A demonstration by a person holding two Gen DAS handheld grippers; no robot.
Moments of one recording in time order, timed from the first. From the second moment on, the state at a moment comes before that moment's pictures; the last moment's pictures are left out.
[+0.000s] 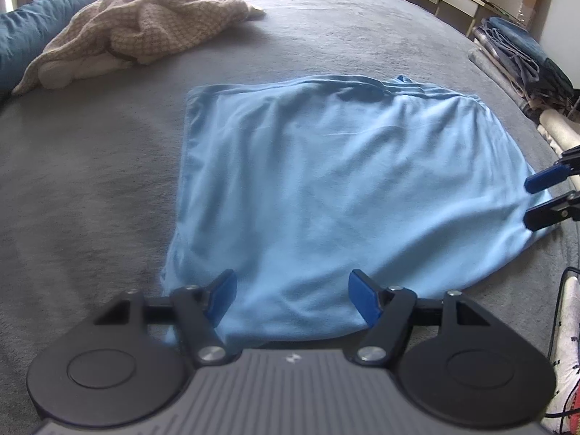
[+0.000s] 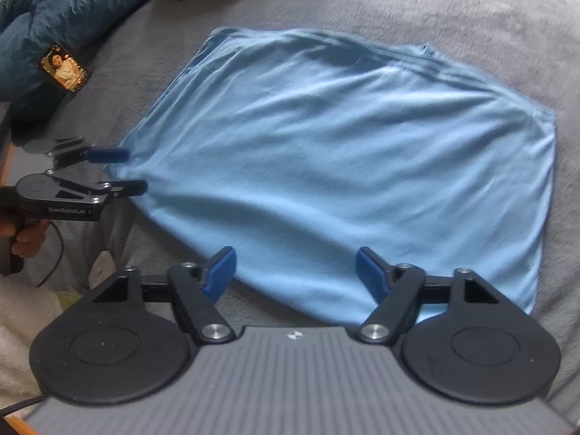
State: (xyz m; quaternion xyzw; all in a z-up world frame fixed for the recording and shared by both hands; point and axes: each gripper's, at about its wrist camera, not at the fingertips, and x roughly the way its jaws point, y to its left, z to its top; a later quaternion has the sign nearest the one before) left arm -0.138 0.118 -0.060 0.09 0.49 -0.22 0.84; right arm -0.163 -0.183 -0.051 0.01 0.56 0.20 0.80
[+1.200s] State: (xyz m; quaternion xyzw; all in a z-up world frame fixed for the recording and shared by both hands) left arm -0.149 0.119 -0.033 0.05 0.41 -0.21 0.88; right arm -0.162 -0.196 -0.019 -0.04 0.44 0.13 0.88
